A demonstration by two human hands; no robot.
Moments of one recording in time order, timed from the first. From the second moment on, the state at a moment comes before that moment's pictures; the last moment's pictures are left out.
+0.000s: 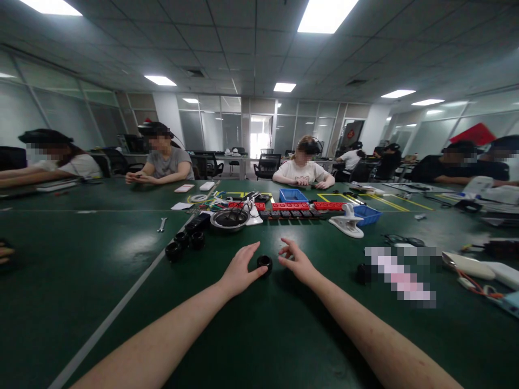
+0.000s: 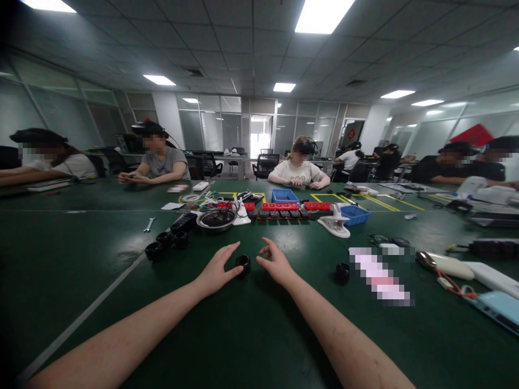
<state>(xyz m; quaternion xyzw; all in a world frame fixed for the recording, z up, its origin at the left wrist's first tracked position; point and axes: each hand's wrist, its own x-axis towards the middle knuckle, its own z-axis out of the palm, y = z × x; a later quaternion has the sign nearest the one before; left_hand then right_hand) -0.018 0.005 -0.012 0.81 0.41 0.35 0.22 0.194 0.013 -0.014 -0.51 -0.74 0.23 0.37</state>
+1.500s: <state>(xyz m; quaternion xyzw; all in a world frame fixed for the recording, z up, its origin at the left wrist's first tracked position) 0.000 -0.001 -0.013 0.76 0.43 0.37 0.31 0.173 0.006 -0.010 -0.41 -0.76 0.42 0.27</state>
